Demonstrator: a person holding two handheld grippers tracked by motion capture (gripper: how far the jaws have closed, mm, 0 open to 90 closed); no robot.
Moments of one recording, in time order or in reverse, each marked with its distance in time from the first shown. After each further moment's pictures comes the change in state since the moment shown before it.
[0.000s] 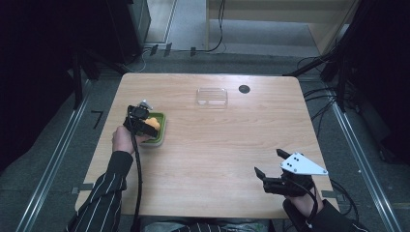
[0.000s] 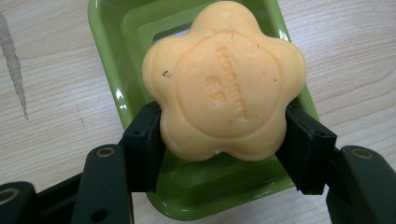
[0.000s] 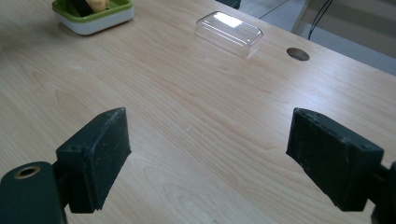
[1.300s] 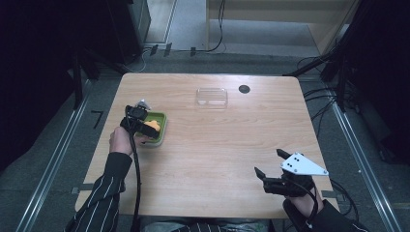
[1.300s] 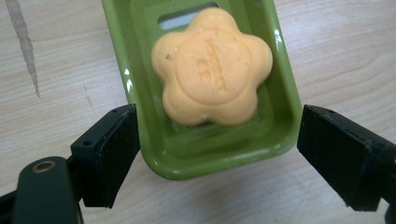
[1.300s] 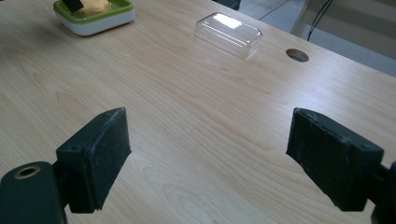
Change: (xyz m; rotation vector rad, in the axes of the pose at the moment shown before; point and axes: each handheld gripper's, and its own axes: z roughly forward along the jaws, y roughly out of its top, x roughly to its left) left arm -0.005 -0.007 -0.018 0.021 0.002 -0.020; right arm 0.000 0.000 -0.001 -0.003 0.001 -0.001
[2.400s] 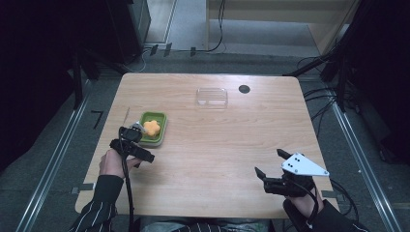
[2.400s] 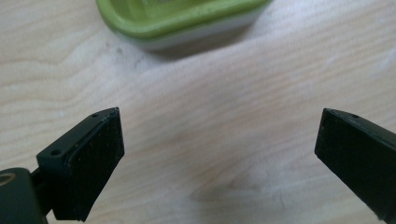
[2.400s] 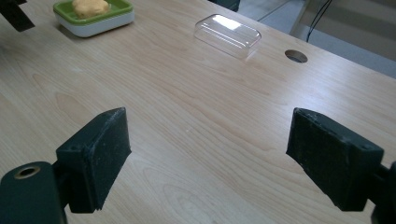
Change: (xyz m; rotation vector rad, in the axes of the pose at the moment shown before) left arm -0.016 -0.065 -0.011 0.091 0.011 0.014; right arm 0.000 0.000 -0.001 -0.007 -0.005 0.002
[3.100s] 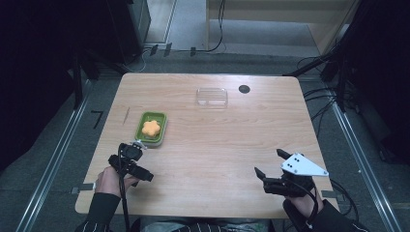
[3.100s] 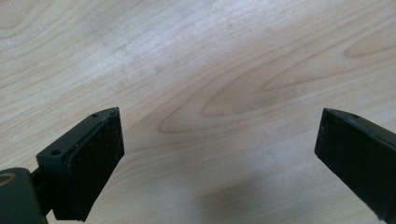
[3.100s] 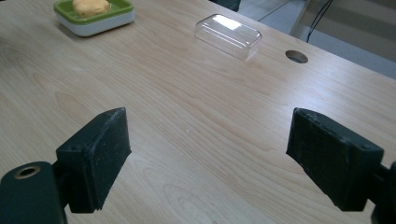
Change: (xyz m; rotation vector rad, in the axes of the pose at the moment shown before) left arm -0.023 -0.045 -0.001 0.031 0.006 0.067; right arm 0.000 0.000 0.000 0.000 0.001 -0.008
